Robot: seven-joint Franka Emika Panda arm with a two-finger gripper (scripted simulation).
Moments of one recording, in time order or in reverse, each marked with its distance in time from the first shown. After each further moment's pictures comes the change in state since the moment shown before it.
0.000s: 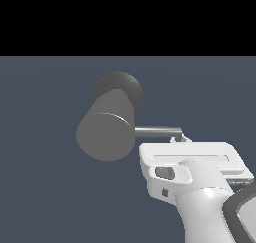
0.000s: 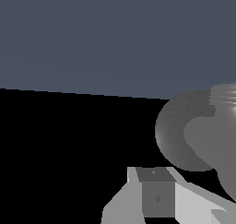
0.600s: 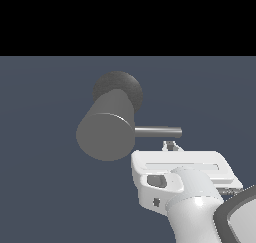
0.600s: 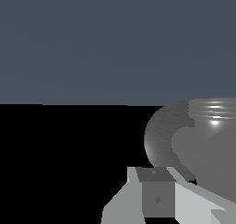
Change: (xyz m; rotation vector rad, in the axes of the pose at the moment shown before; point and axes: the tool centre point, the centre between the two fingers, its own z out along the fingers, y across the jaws) arm 0.019 0.021 -0.011 -0.032 0.074 0.056
